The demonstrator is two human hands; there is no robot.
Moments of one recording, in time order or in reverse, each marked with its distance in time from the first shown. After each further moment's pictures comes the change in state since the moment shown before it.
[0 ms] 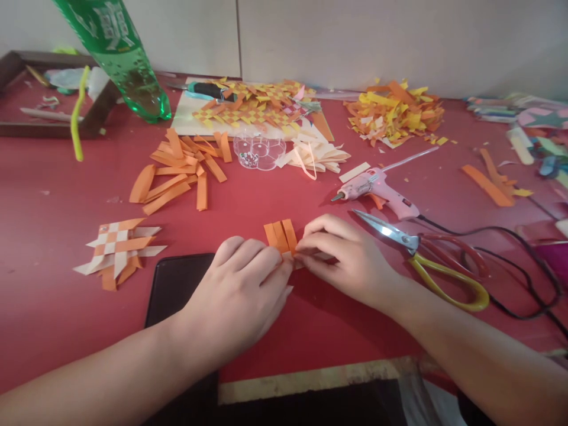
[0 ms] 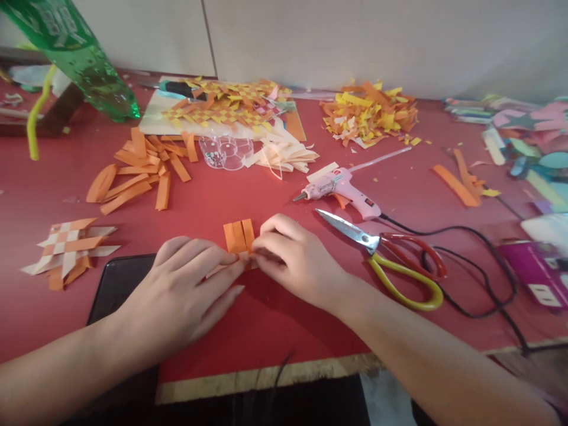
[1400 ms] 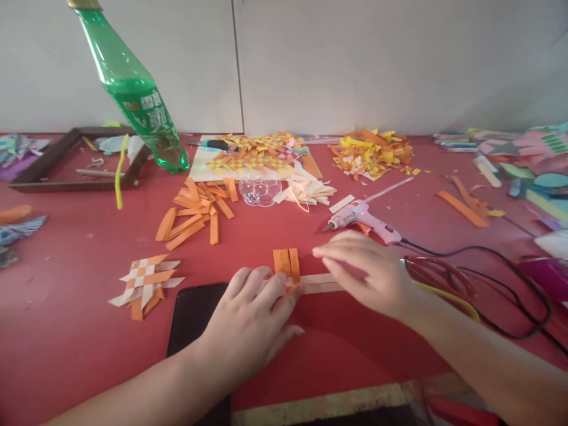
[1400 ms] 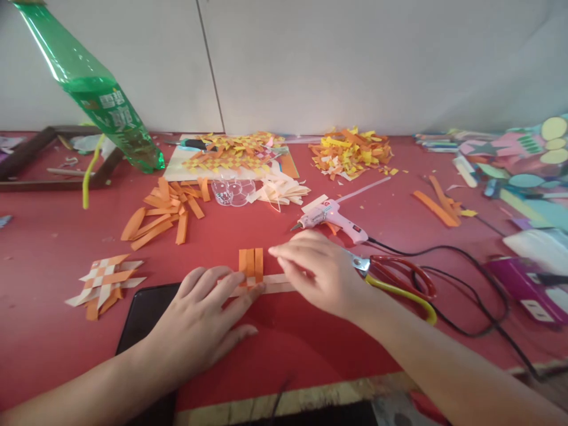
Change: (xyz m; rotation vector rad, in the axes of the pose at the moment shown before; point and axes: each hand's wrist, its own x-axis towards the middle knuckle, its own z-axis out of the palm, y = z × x) left_hand -0.003 0.003 -0.002 0.085 -0.132 -0.012; right_hand 0.000 0.008 -0.030 -0.142 0.219 -0.184
